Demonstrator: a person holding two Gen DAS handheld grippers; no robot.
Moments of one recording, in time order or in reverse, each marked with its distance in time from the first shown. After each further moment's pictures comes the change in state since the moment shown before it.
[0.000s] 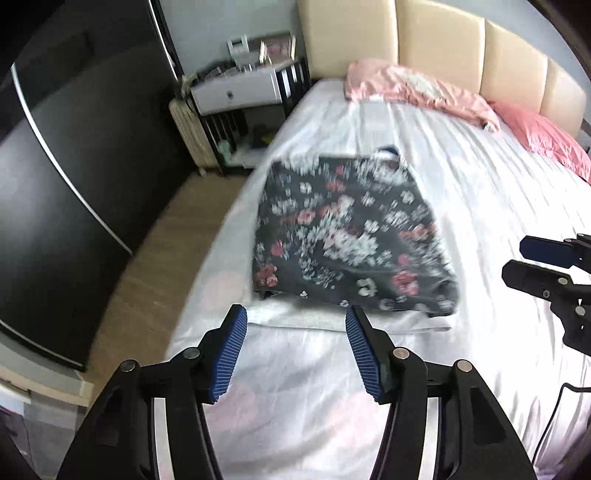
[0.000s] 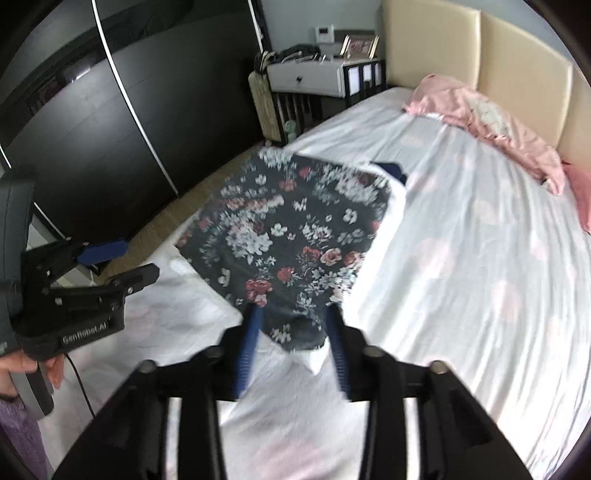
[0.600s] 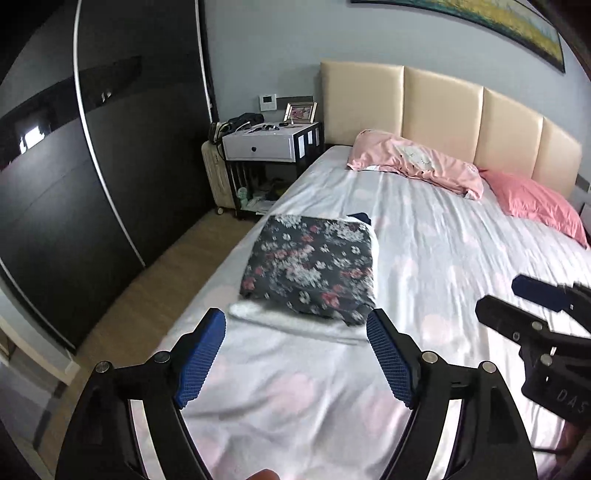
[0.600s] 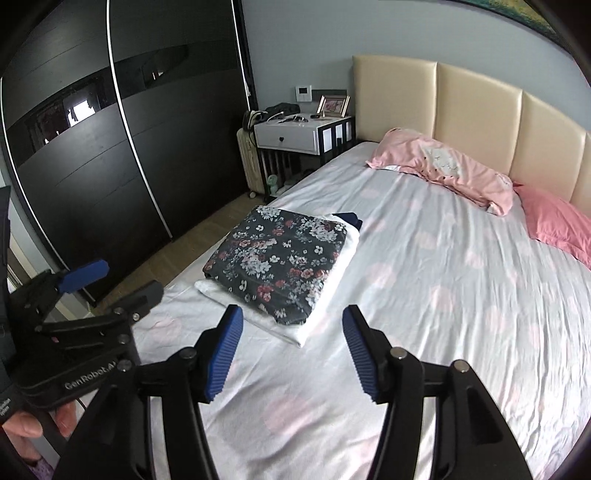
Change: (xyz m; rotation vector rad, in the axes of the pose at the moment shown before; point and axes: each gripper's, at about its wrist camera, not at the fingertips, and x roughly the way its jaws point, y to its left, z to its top) left arm -0.129 -0.048 -0.045 -0.159 -0.193 0.025; right arm -0.128 0.021 -0.051 0.019 -0.191 -0.091
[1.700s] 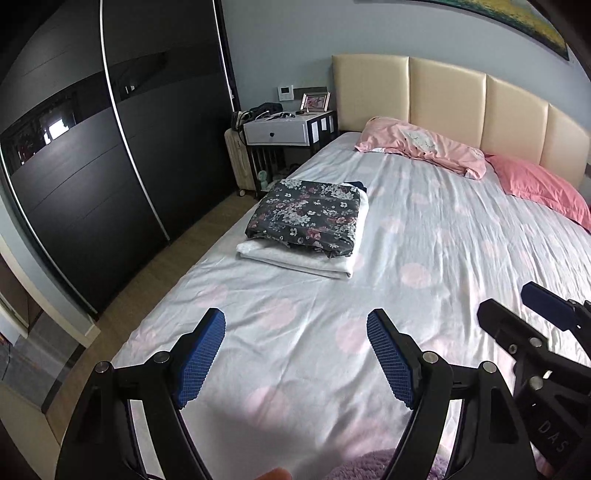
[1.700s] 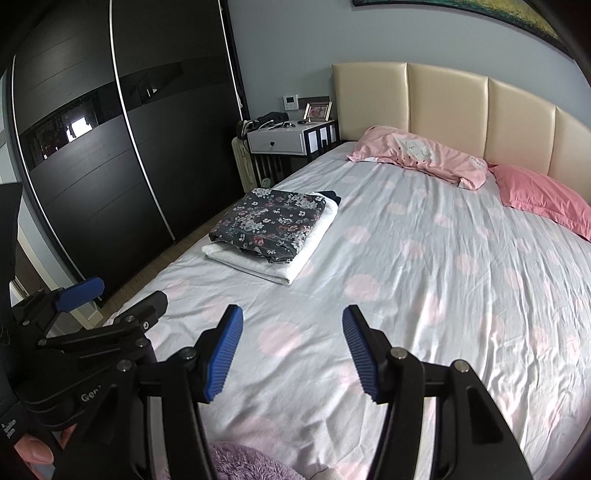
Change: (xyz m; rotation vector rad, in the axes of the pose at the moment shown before) left arm -0.086 -0.067 -0.087 -0.010 0.022 0.096; right arm -0.094 -0.019 -0.109 0.035 -0.058 -0.005
